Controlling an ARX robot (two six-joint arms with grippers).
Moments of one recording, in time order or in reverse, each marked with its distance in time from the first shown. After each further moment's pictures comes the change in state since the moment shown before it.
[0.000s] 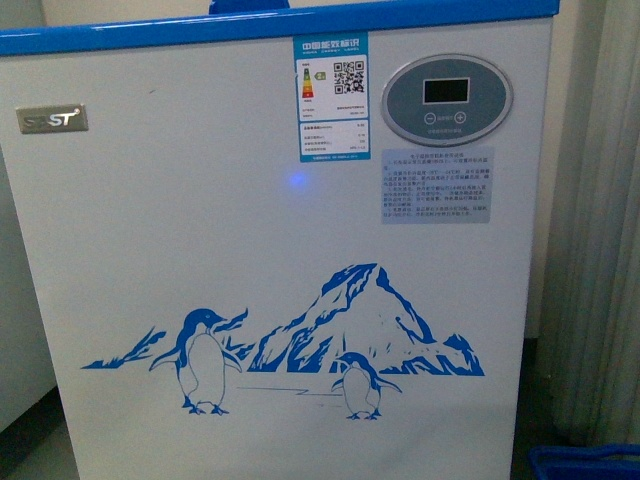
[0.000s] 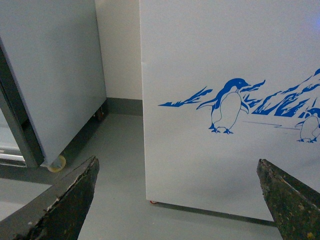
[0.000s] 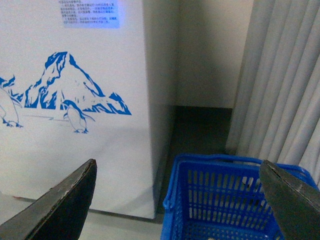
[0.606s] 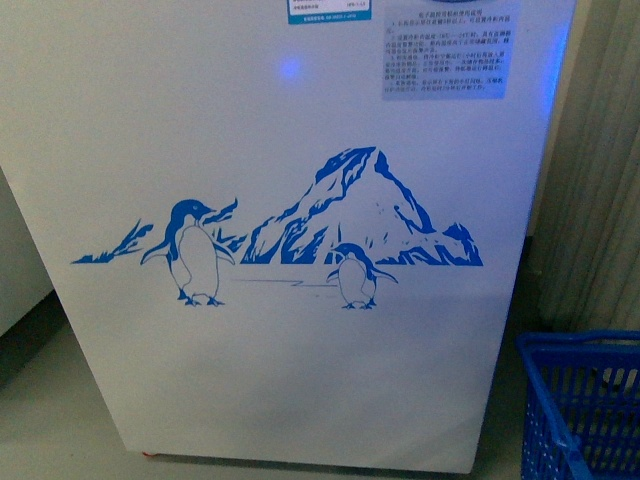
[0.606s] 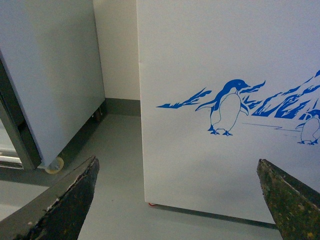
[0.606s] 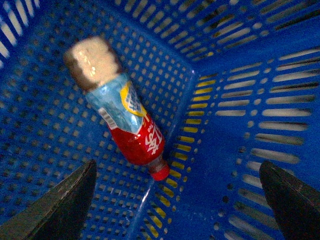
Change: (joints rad) left arm 0.000 0.000 0.000 0.000 0.000 0.000; right arm -0.373 2.218 0.547 0.853 0.081 -0.790
